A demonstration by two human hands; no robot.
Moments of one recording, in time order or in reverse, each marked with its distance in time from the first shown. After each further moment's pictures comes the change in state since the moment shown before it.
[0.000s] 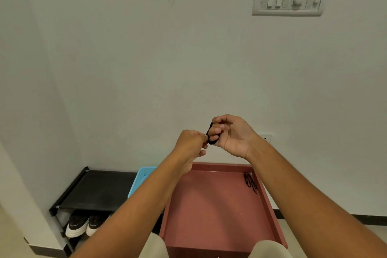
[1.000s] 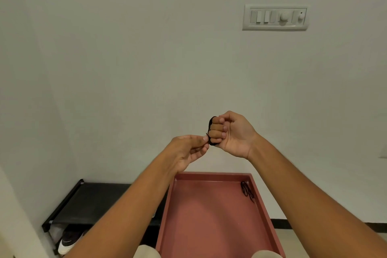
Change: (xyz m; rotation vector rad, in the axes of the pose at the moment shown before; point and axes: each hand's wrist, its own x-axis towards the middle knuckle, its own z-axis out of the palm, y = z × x) left_hand -0.002 0.022 -0.009 -0.433 -0.199 -0.103; right_hand -0.018 -0.029 0.008 -0.055 -0.092 0.001
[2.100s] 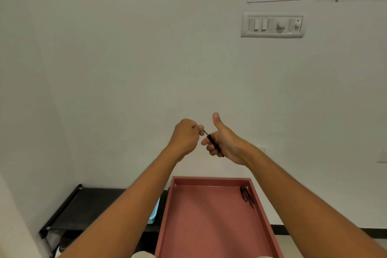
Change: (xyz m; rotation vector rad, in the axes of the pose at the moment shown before) left_hand 0.008 0.034 0.021 0.976 0.235 0.410; right_hand 0.002 0.009 0.011 -0.895 0.278 0.080
